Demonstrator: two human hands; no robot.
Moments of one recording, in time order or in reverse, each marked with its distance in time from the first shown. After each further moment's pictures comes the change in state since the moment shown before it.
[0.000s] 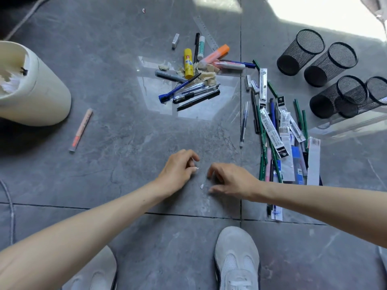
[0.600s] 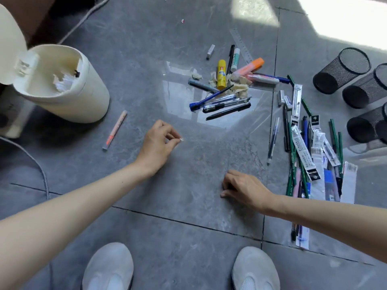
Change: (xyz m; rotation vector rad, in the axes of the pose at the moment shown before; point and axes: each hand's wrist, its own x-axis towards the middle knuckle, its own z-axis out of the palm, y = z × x) left_hand 0.013 -0.032 -0.103 0.007 0.388 -0.093; right_hand 0.031 -0.011 0.004 -0.090 0.013 -0.154
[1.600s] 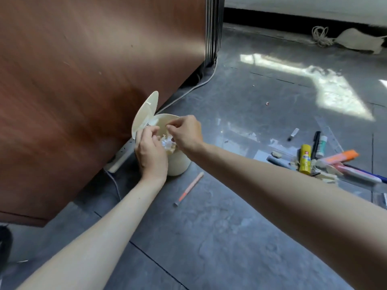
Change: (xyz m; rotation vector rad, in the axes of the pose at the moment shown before) left_hand 0.056 -0.050 -0.167 0.113 0.989 -0.146; right_hand 0.282 -0.289 -0.115 0.709 0.419 -0.109
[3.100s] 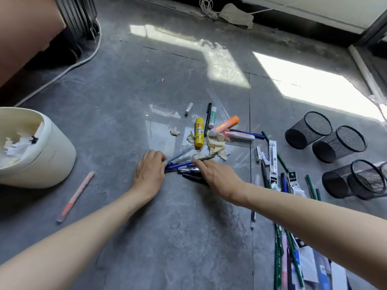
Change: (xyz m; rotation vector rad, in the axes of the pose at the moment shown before) left_hand -0.156 0.054 0.157 0.193 -0.887 0.369; right_hand -0.135 0.199 -0.257 -1.201 -0.269 -0.092
